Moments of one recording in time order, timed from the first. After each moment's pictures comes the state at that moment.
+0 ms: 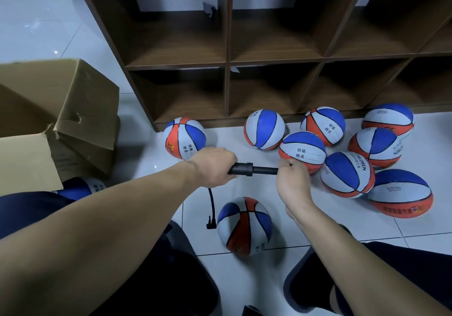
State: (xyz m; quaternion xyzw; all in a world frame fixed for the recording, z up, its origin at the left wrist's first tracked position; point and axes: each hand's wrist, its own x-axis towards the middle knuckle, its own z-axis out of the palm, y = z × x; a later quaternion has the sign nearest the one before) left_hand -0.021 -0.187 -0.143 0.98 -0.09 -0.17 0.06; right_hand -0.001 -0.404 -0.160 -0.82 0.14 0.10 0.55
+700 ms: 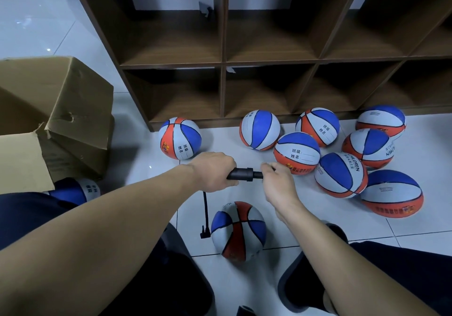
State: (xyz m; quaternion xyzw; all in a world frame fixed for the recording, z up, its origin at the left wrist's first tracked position) left_hand -0.023 -0.195 -0.154 0.98 -0.11 -0.18 0.07; right_hand -0.006 -0.397 -0.168 -0.82 0.10 0.18 0.54
